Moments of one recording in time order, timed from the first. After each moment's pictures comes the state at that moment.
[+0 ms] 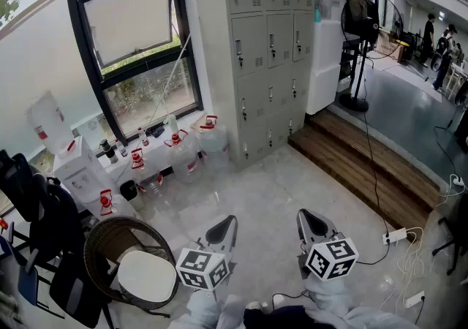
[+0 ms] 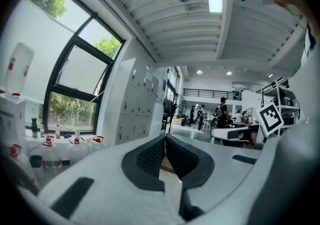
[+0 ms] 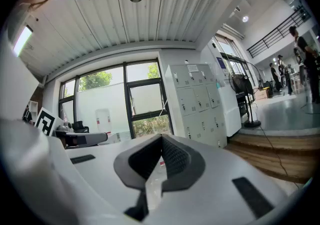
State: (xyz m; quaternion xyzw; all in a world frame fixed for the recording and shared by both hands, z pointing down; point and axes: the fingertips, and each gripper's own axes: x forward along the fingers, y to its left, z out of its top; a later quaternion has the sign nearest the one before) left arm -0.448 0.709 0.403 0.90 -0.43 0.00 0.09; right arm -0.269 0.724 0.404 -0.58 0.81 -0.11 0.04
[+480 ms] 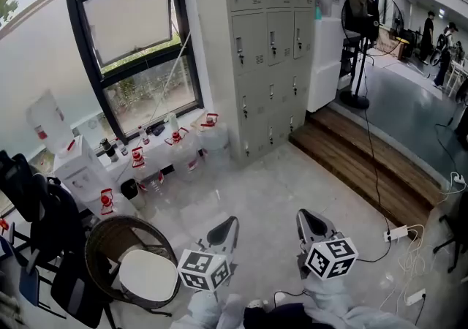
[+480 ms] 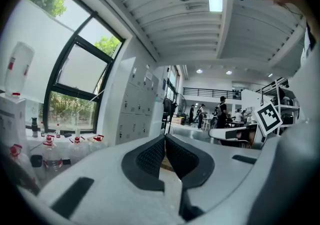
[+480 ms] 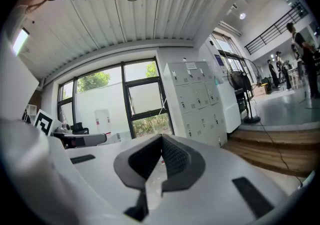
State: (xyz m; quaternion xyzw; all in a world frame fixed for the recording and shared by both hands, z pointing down) left arm -0.451 0.710 0.409 0.90 -0.43 0.01 0.09; right arm -0.275 0.720 0.414 -0.58 0.80 -0.12 0.04
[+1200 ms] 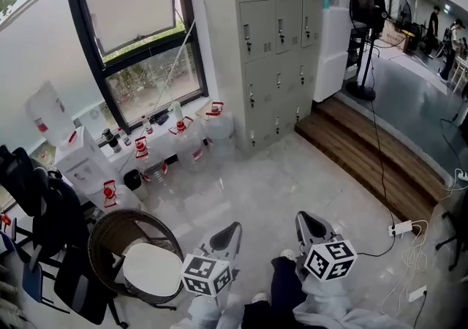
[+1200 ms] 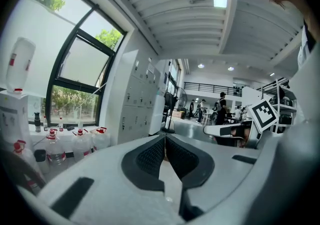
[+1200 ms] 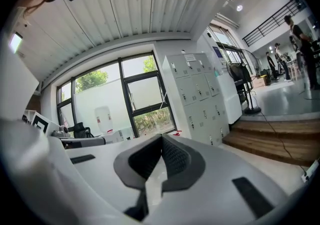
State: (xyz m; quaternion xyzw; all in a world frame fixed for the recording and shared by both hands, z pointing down) left arm -0.481 0.714 0.444 0.90 -0.42 0.04 0.11; right arm -0.314 0.712 0.447 -0.57 0.80 -0.16 0.03
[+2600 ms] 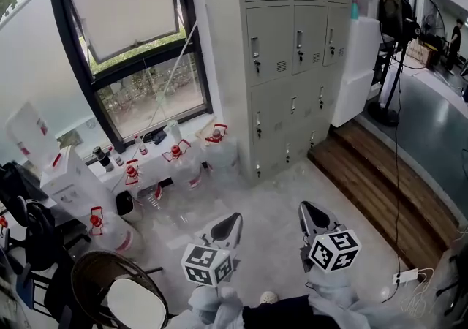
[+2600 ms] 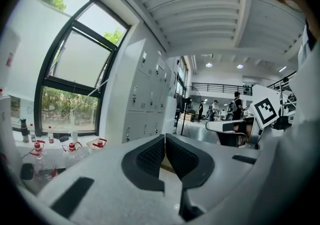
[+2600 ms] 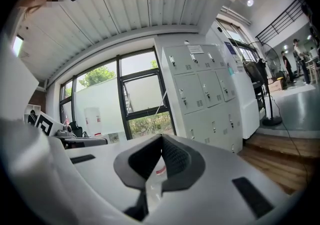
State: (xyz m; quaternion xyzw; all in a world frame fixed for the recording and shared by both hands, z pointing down) left arm -0.403 0.371 0.445 0.88 -0.46 0.03 0.10; right arm -0.233 0.357 0.436 -0.53 0.84 -0.13 0.02
